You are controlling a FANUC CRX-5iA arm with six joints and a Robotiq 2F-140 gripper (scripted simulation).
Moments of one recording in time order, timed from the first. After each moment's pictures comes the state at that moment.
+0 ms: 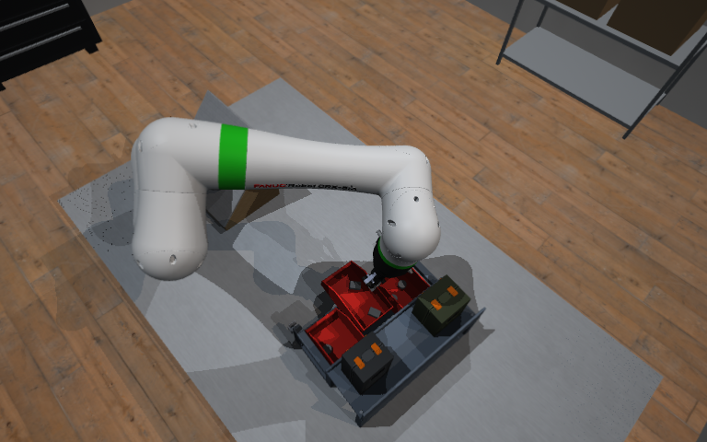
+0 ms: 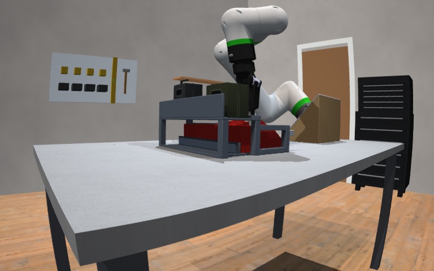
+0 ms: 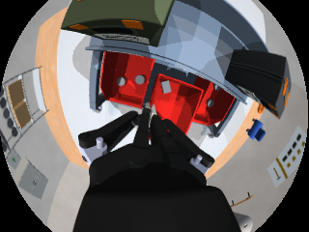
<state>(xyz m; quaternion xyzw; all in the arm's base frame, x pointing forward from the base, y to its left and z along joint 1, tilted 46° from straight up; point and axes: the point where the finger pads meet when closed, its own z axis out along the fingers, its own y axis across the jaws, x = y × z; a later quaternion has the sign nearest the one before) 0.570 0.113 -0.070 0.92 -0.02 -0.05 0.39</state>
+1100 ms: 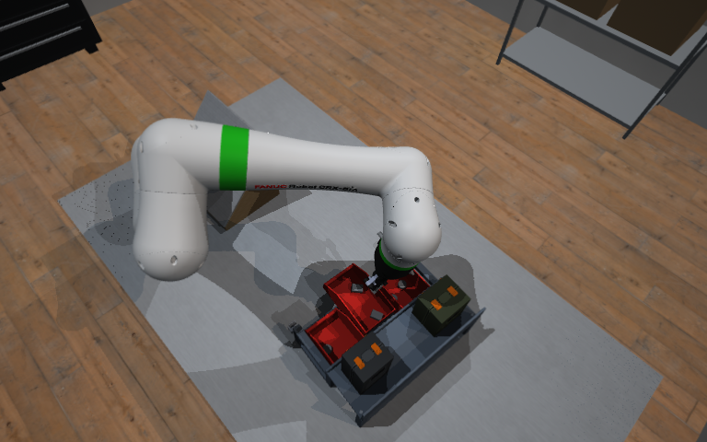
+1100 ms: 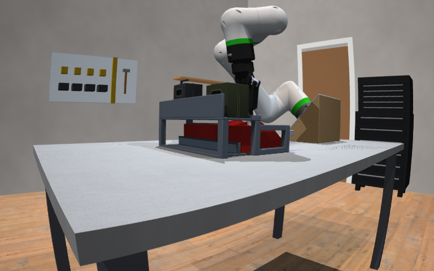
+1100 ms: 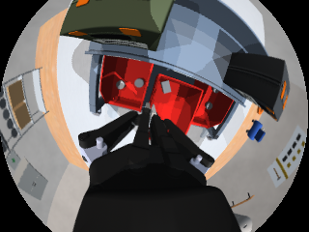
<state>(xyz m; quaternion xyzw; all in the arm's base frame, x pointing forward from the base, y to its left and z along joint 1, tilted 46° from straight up) 0.578 0.113 -0.071 0.92 -0.02 -0.04 0.39</state>
